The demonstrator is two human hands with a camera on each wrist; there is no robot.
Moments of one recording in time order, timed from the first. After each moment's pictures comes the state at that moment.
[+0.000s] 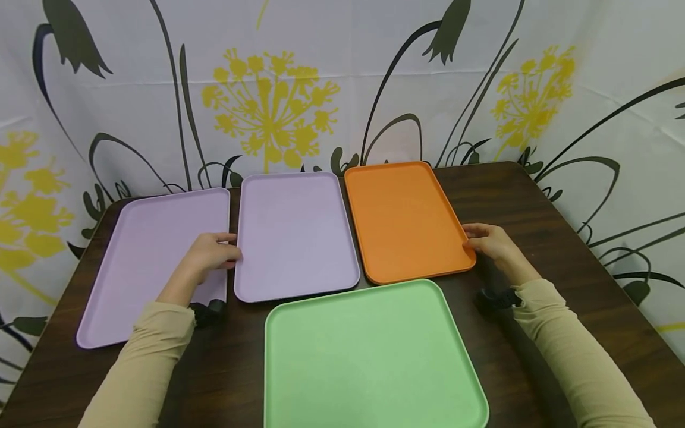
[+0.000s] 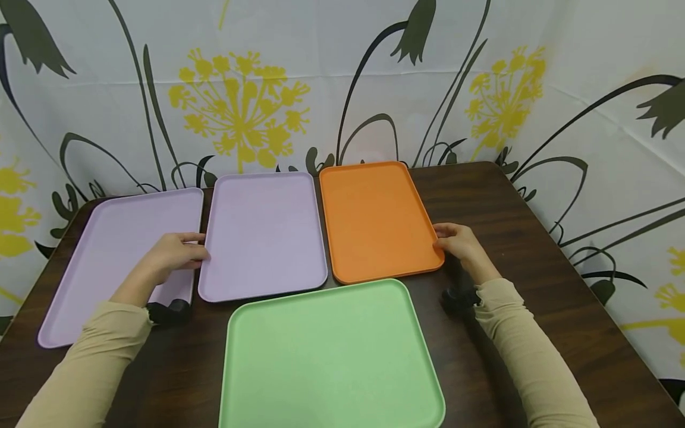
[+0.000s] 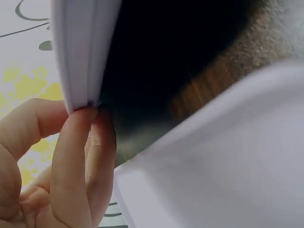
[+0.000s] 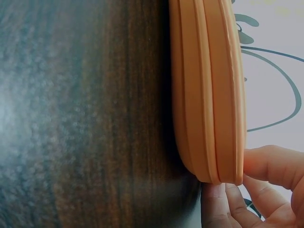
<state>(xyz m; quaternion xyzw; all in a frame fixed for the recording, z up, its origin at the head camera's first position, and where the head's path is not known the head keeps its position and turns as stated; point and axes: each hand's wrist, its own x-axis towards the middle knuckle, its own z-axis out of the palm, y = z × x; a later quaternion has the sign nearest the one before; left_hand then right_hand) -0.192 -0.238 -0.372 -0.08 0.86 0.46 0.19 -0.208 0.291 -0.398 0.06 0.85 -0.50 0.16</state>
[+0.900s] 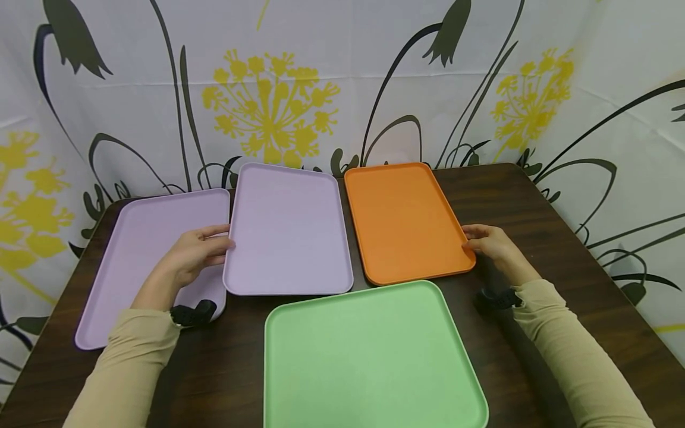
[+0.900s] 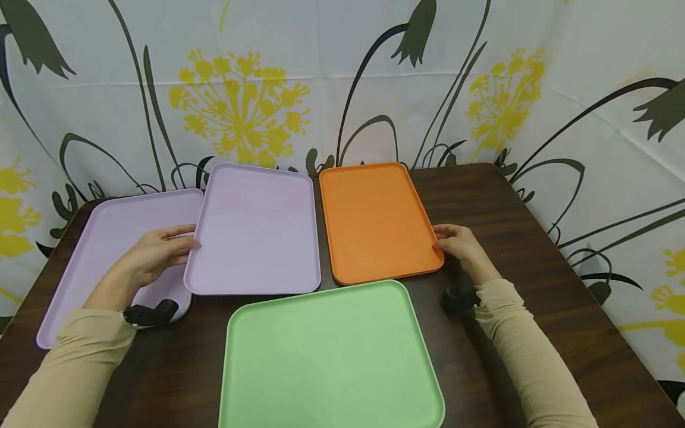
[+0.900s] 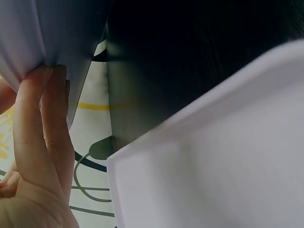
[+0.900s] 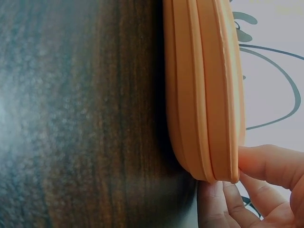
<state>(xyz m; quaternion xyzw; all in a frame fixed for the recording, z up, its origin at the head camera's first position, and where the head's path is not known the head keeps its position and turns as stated) -0.191 -0.260 -0.367 -0.07 0.74 0.64 0.20 -0.208 0.293 -0.396 0.06 0.85 -0.49 0.17</state>
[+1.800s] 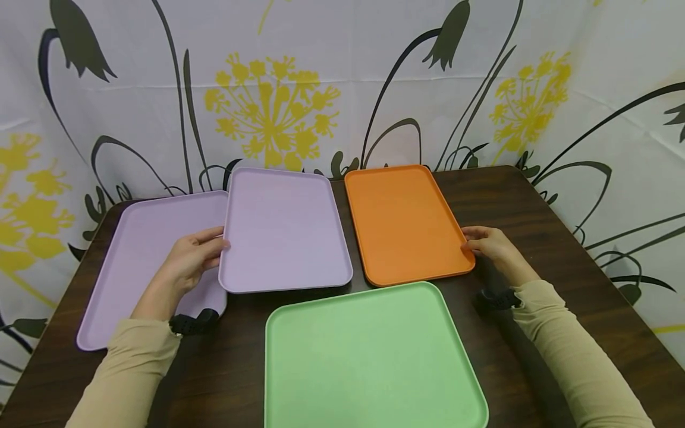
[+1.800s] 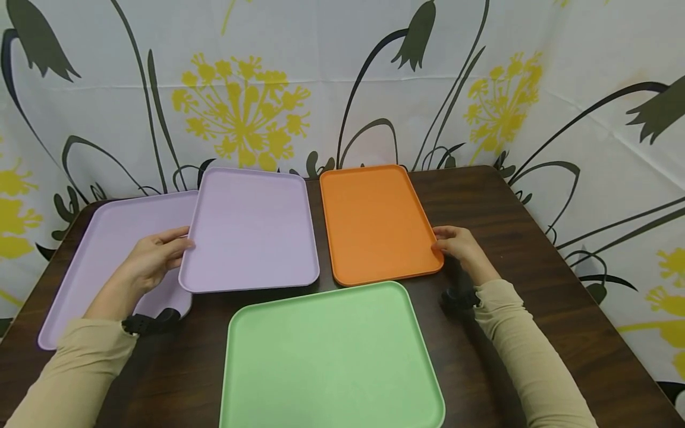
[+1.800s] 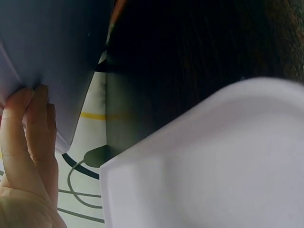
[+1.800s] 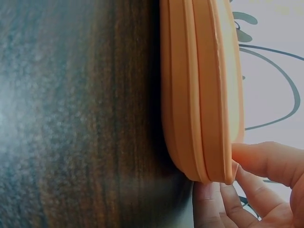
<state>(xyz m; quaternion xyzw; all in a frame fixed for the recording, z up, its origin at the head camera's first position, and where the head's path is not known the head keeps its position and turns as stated) -0.180 -0.263 -0.368 -0.08 0.65 0.74 0.13 -0.207 0.289 -0.392 0.08 0.86 -0.47 0.18</state>
